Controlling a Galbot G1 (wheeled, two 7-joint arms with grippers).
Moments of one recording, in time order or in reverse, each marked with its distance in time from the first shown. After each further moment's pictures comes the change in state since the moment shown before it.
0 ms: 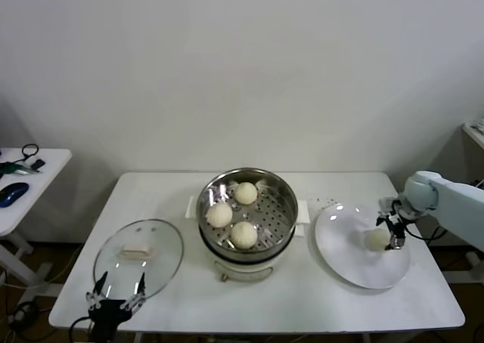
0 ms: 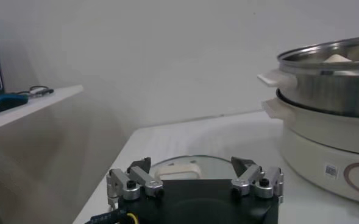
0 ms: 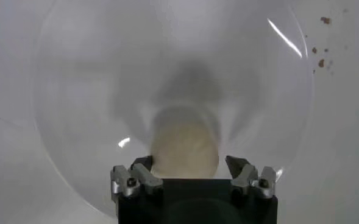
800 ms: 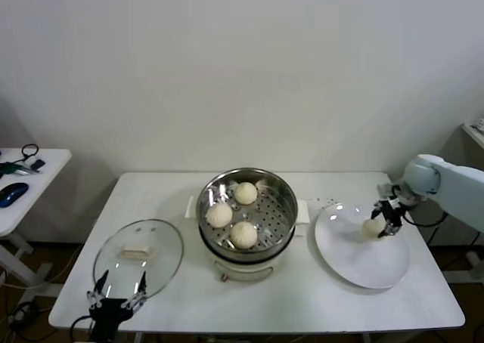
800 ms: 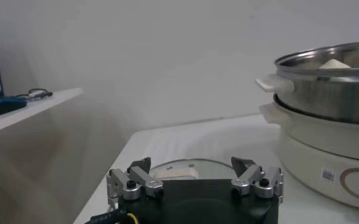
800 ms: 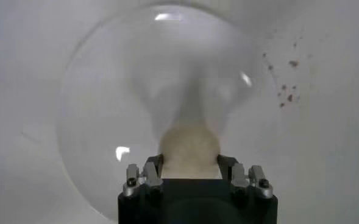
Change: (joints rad) left arm 0.004 -0.001 0.007 -0.015 0.000 0.004 -0.004; right arm 0.217 -0.002 -0.146 0.092 0.127 0.016 -0.081
